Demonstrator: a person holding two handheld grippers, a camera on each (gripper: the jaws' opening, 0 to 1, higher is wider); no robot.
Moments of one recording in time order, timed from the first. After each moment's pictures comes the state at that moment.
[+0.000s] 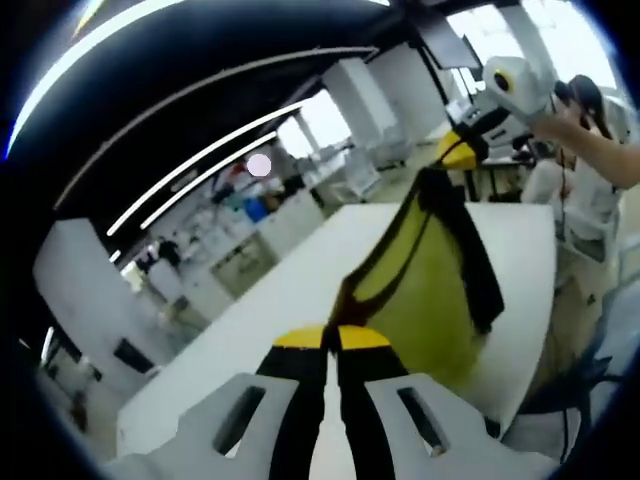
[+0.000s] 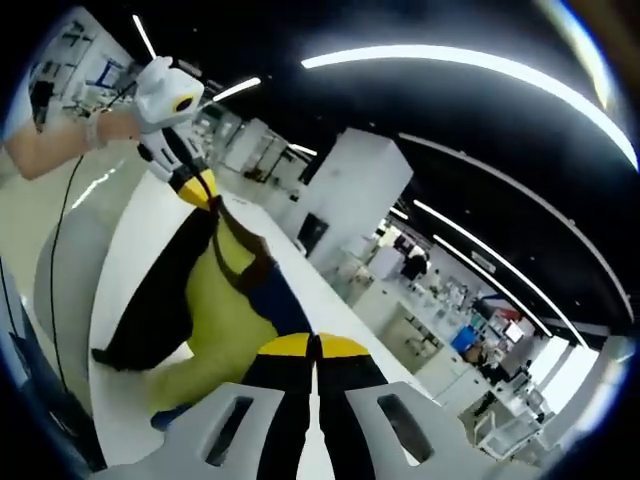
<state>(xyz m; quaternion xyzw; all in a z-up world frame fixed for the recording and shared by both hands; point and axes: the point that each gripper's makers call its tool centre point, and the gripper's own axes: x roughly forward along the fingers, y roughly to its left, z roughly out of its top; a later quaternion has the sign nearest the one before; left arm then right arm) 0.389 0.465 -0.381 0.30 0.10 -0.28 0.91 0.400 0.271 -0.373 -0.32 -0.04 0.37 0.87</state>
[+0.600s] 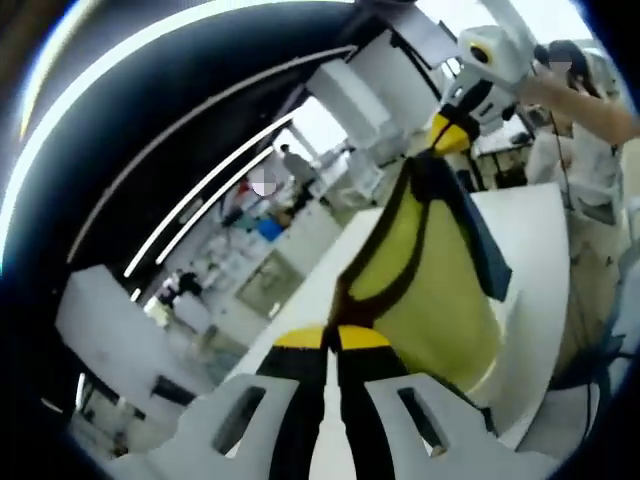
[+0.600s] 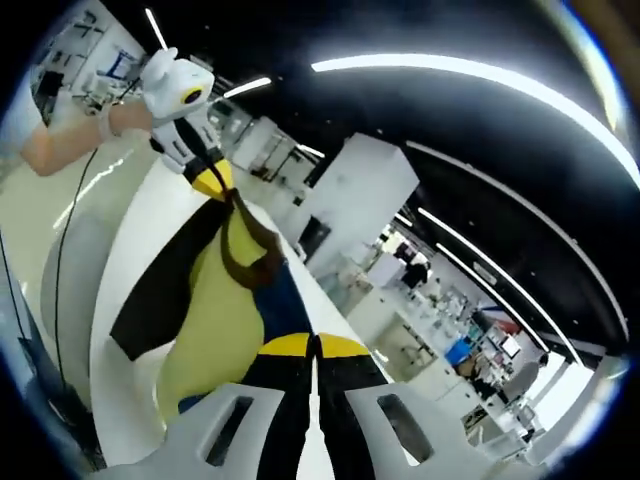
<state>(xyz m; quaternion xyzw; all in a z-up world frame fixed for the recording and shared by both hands) 0.398 0.463 -0.314 0.38 0.06 -0.26 0.88 0.403 0.272 -0.312 -0.35 -0.04 0.38 0.86</state>
